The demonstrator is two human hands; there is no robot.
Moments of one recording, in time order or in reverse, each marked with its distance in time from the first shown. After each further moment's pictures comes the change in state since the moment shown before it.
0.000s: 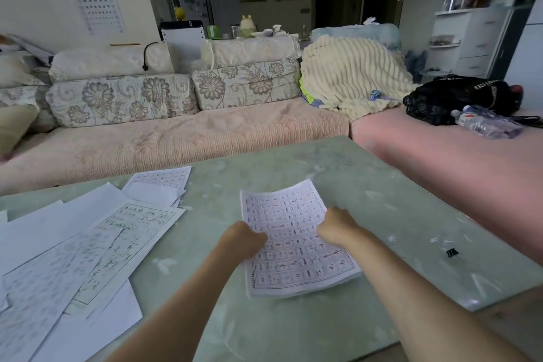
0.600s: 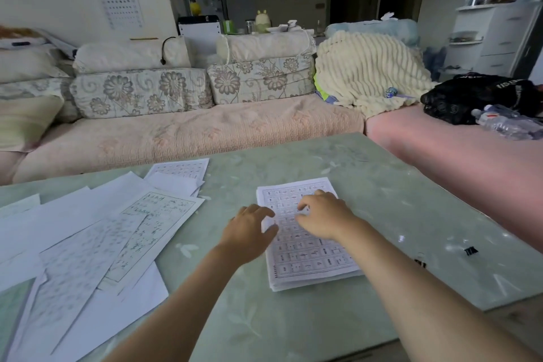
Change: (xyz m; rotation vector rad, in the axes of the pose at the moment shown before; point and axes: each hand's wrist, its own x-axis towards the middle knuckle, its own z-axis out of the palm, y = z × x) left_hand -0.011 -0.038 -0.009 0.254 0.268 0.511; right_hand -0.026 -0.044 0.009 -0.318 0.057 -0.442
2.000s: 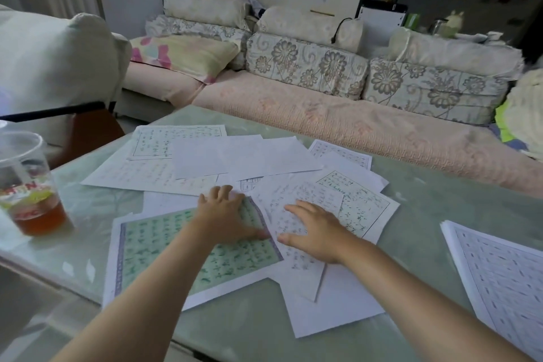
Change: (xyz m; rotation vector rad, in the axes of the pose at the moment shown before) left_hand -0.179 -0.323 -0.145 0.216 -0.199 -0.679; right_hand 0.042 -0.342 0.144 -0.039 -0.306 -0.574
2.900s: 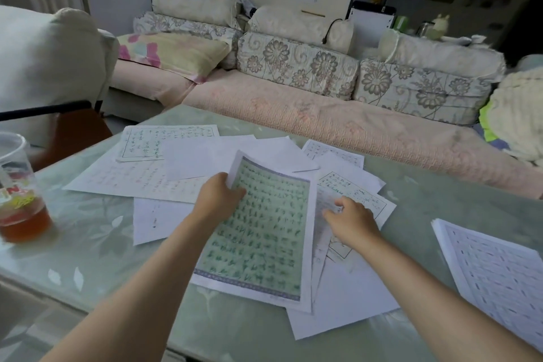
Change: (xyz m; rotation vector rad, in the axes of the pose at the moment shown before) left_hand 0.018 0.003 -0.020 -0.750 0.284 -0.169; right_hand 0.001 0.042 -0.014 0.207 0.296 0.558
